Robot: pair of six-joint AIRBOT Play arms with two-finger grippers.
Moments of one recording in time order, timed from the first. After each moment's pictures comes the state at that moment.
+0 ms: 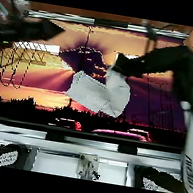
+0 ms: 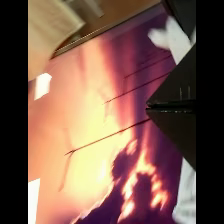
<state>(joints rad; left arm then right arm) 0.00 -1.23 1.44 0.54 -0.86 -1.16 0.35 -1.42 1.56 2.12 -1.11 -1.42</state>
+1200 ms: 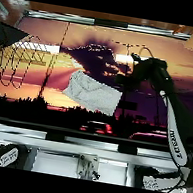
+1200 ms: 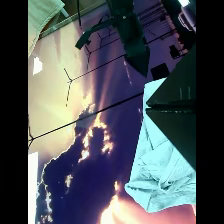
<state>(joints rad) 0.24 -0.98 1.35 0.57 -1.18 -1.15 0.23 -1.63 1.49 1.91 -1.26 -1.42</state>
